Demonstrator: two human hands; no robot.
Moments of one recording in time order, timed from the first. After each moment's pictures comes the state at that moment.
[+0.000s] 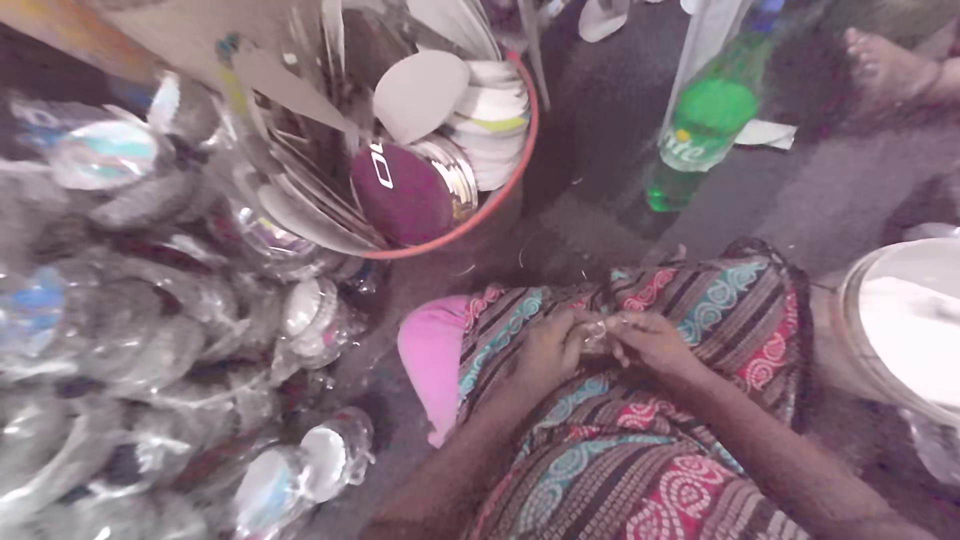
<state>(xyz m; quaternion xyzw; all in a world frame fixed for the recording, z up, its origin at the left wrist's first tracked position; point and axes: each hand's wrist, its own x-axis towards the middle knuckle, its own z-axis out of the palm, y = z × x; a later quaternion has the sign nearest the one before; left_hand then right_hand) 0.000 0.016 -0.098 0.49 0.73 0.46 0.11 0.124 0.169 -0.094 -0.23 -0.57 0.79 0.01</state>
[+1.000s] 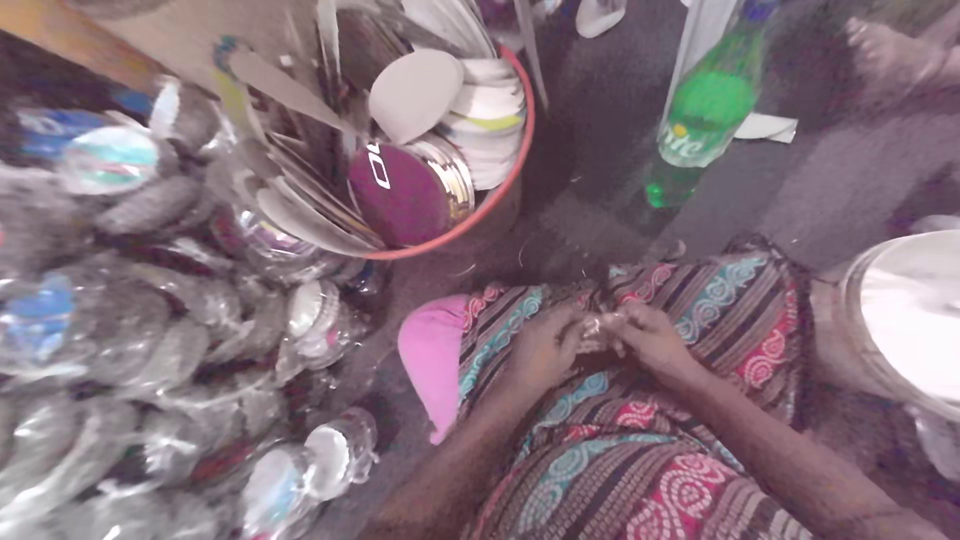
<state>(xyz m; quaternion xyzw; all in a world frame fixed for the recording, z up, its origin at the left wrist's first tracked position) -0.001 0.016 -0.078 0.44 0.78 0.40 0.18 0.123 0.166 -0.095 -0.27 -0.62 0.74 0.04</state>
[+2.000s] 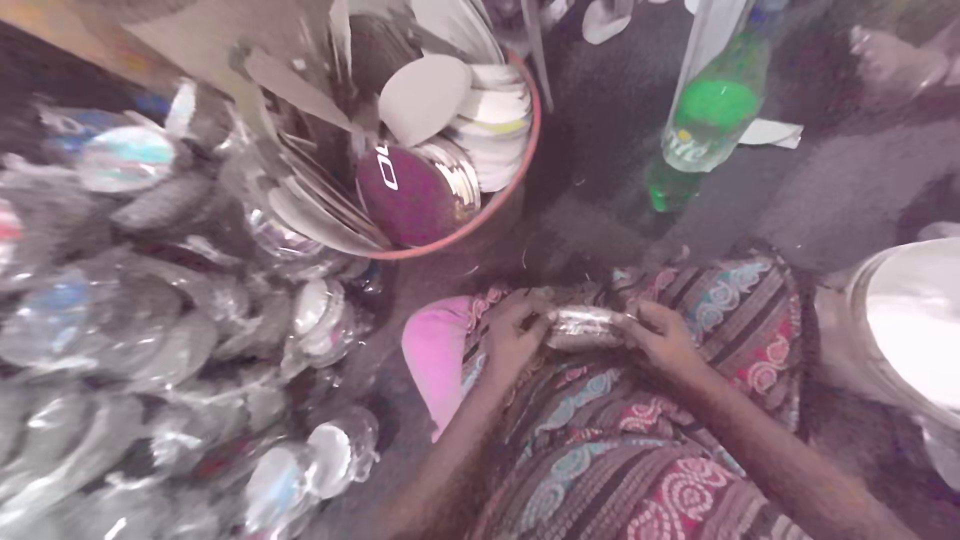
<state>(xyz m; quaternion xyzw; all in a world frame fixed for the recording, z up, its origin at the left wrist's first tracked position) -0.035 -0.009 -0.108 0.36 0.78 0.49 0.16 0.130 0.181 -0.108 -0.27 -0.76 0.59 0.06</state>
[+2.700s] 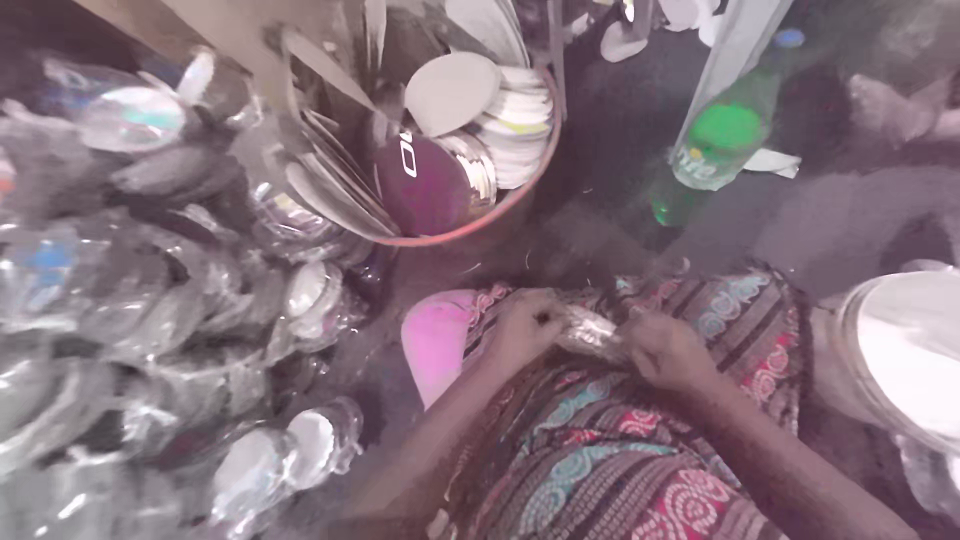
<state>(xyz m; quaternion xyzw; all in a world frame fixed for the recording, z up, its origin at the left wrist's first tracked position) -0.041 -0.002 -0.073 0.45 0.78 0.40 0.16 0.133 0.179 -0.086 0.00 -0.95 0.27 0.19</state>
